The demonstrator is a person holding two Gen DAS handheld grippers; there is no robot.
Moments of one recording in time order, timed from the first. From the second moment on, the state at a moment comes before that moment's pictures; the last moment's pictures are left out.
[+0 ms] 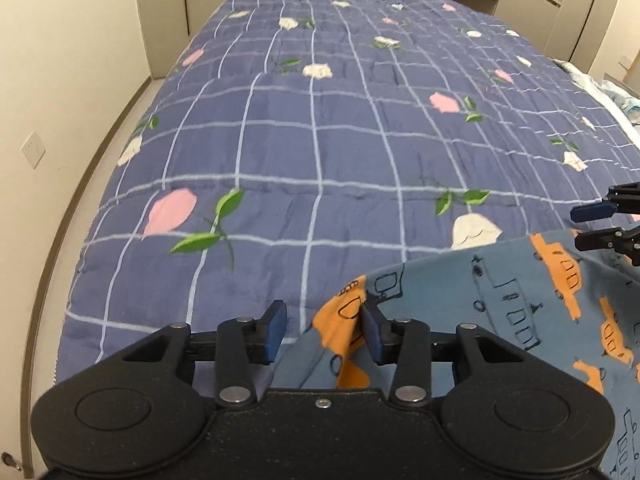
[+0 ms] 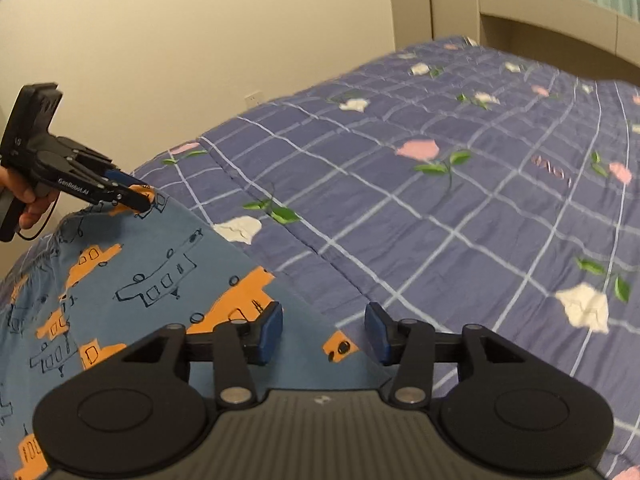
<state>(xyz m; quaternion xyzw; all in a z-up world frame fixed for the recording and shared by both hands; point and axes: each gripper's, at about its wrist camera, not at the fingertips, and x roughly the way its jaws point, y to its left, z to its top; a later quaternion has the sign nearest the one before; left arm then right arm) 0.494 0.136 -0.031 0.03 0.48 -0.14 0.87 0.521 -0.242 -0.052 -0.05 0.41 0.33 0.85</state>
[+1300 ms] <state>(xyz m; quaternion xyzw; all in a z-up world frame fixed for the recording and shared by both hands) 0.207 0.133 0.000 0.20 0.35 -0.24 0.88 0.220 -0.201 -0.025 -0.16 0.32 0.32 0.88</state>
